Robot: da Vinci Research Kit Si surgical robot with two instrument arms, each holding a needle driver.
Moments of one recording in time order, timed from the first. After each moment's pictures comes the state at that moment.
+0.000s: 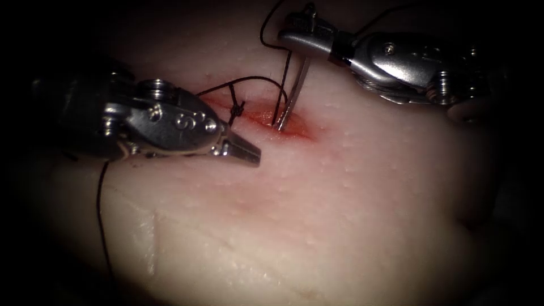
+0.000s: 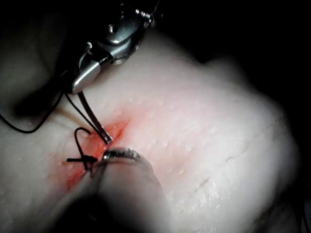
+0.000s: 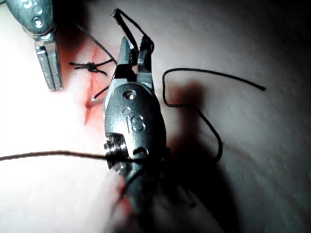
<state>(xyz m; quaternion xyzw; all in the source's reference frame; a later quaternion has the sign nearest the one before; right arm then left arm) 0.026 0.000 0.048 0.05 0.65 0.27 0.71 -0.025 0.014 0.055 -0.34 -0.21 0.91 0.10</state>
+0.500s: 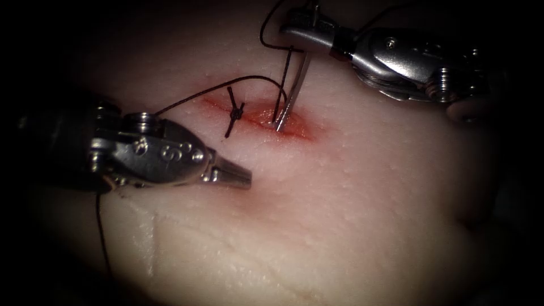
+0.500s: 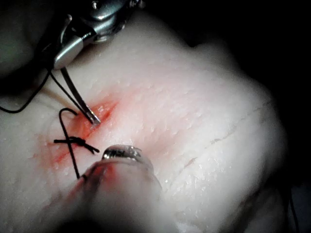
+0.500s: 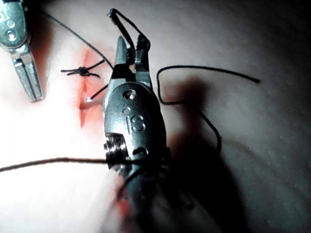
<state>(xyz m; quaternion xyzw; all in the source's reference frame) 0.026 0.001 0.049 0.06 0.65 0.29 0.70 -0.025 0.011 0.055 -0.36 -0.19 0.90 0.12</state>
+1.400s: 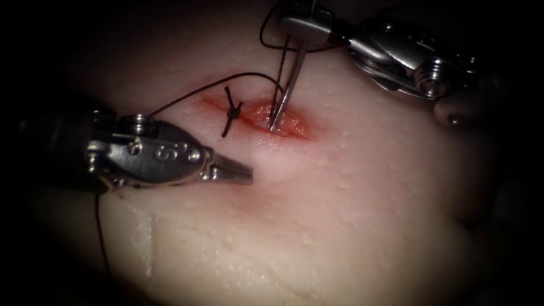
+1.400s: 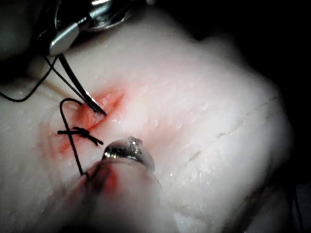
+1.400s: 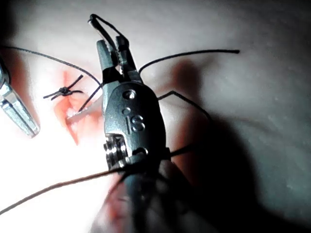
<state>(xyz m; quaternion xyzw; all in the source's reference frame) 0.026 0.001 0.049 0.13 0.65 0.34 0.67 -0.024 0.011 0.056 -0.37 -0.17 0.90 0.13</state>
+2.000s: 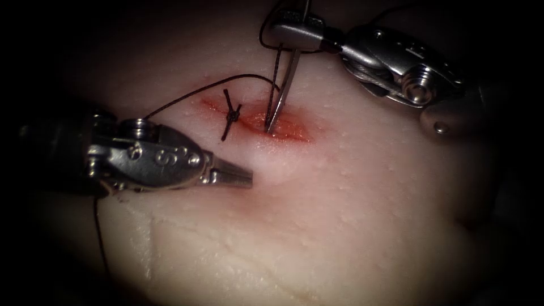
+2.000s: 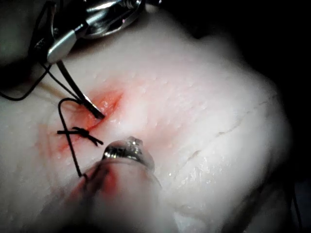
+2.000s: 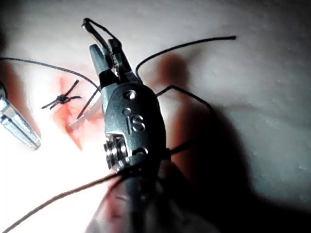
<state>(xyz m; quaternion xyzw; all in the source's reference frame) 0.026 0.000 0.050 0.17 0.64 0.35 0.66 -0.024 0.011 0.056 -0.37 -0.17 0.90 0.13</state>
